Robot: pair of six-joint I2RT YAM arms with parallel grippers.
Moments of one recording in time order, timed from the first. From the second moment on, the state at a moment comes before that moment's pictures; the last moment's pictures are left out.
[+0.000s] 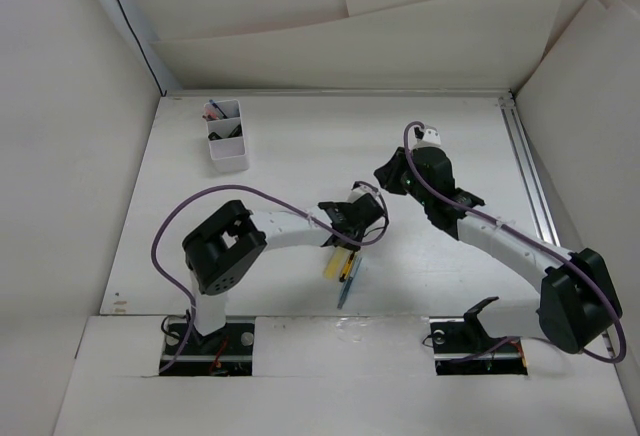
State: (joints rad) left arm -1.03 1.86 1.17 -0.42 -0.32 -0.56; right arm 0.52 1.29 0.82 0.08 0.10 0.61
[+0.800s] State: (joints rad) left arm -0.77 1.60 1.14 -0.39 -0.39 -0.60; right arm 0.52 1.29 0.82 0.08 0.10 0.61
